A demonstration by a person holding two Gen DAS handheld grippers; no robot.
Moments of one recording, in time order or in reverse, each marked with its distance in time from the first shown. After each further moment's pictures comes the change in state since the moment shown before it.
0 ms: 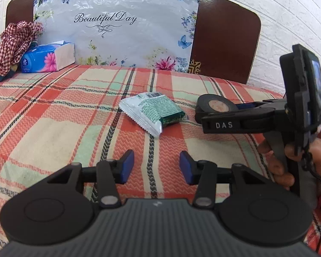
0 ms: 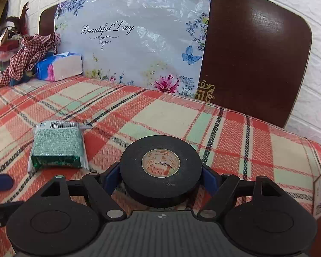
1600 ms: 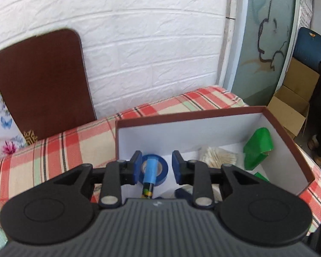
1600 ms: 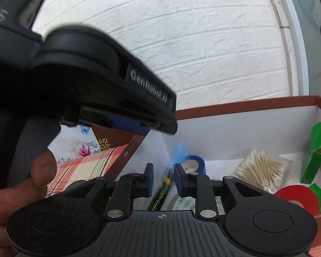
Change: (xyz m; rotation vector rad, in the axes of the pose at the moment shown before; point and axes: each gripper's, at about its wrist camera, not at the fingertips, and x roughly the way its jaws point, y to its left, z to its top) left arm 0.027 -0.311 0.138 0.388 0.142 -0.345; right arm -0.185 -0.171 -0.068 0.516 -0.248 -0.156
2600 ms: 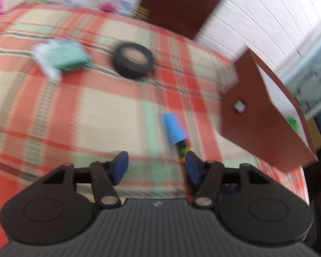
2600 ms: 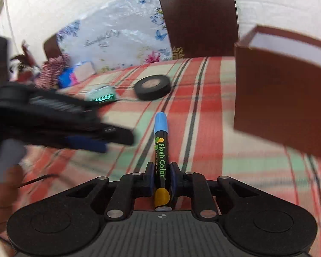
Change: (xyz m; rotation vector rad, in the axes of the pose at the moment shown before) left arm -0.075 0.140 -0.202 -0.561 0.161 -0.049; right arm -0.014 0.080 -0.098 -0.178 0.388 0.246
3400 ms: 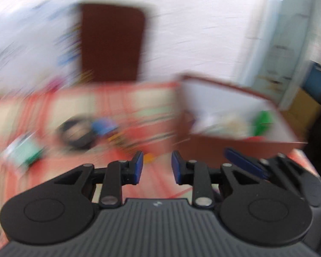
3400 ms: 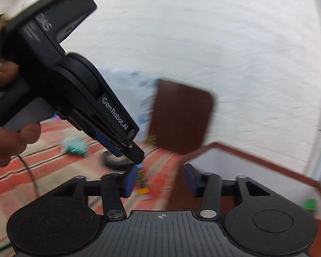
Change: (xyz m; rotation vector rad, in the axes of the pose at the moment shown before) left arm -0.027 -0.065 0.019 0.278 -0.202 0.087; right arm -0.032 0.060 0.007 -0.427 -0.435 -0.231
